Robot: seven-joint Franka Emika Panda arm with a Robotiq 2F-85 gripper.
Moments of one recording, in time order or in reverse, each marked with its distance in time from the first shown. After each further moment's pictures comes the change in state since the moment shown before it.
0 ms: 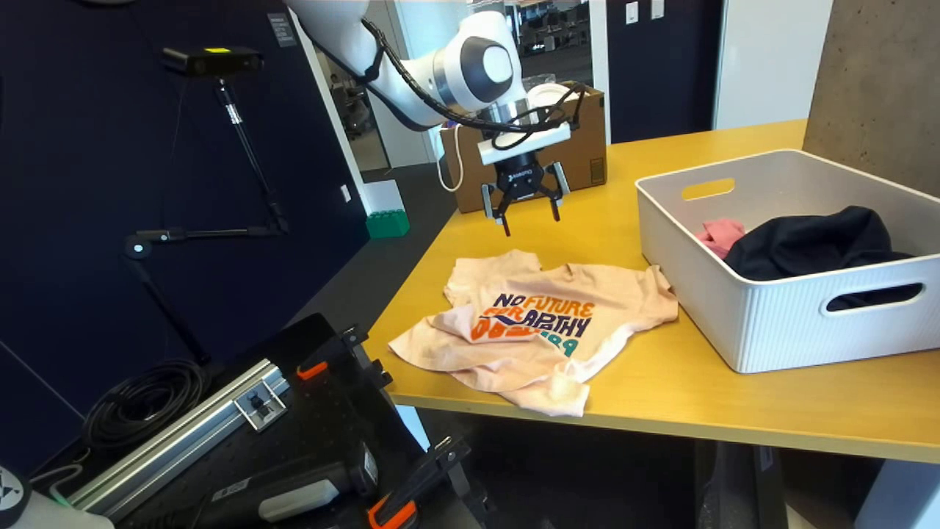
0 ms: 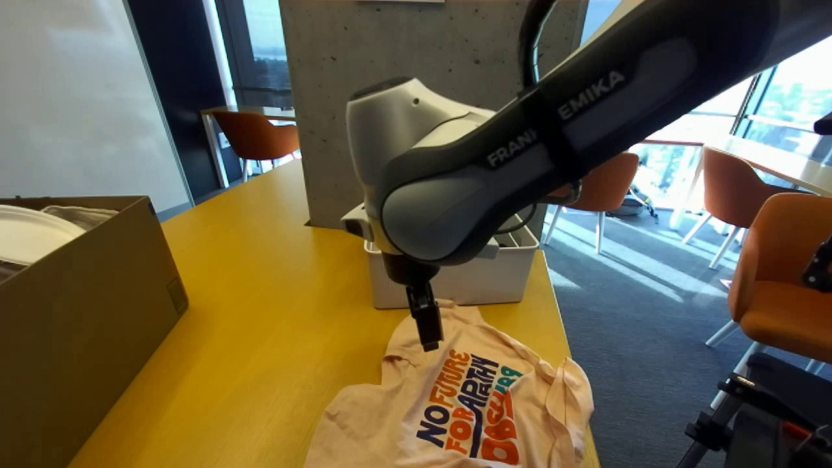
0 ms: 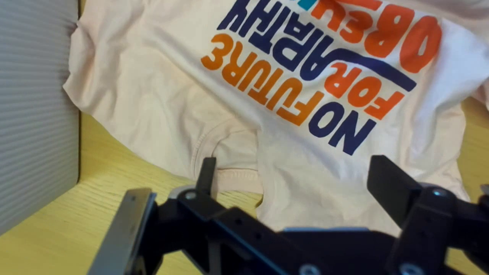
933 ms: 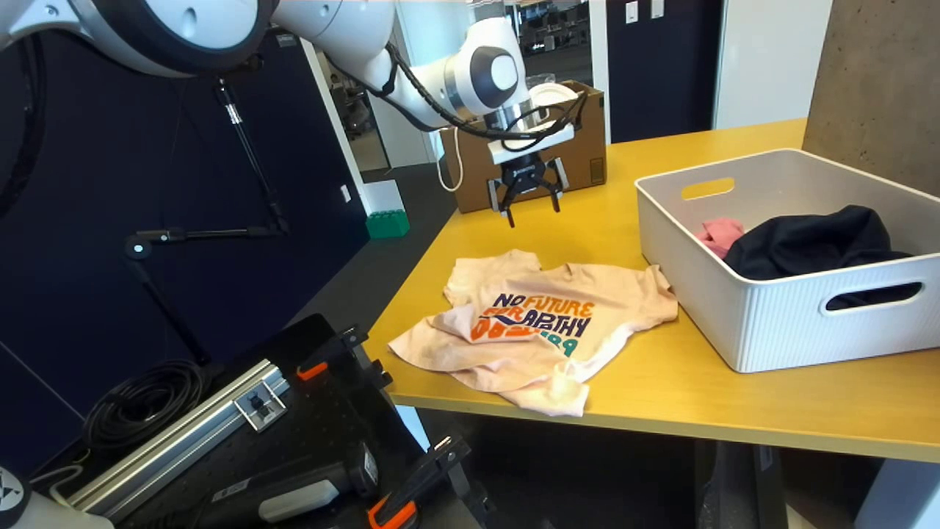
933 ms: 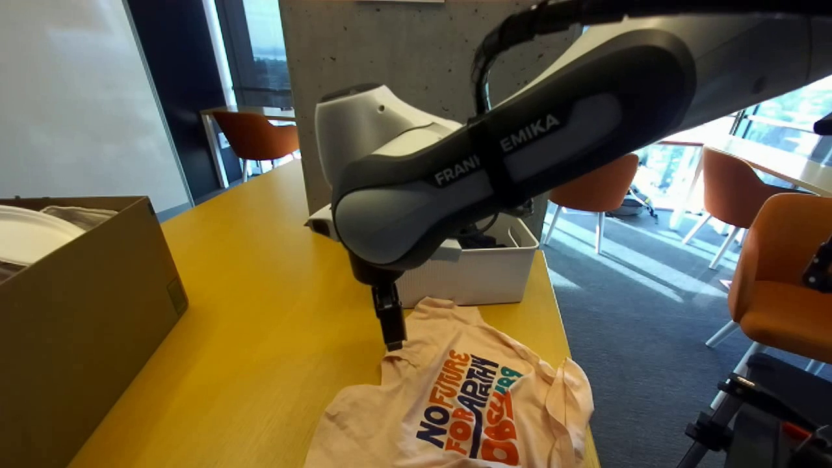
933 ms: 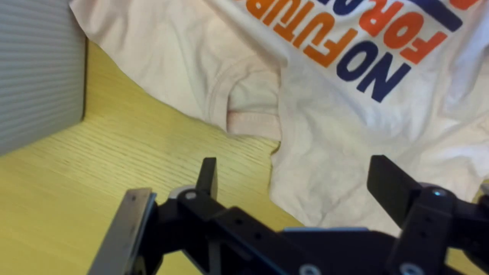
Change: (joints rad) arm 0.015 0.175 0.044 0.287 0.006 -0.053 -0.063
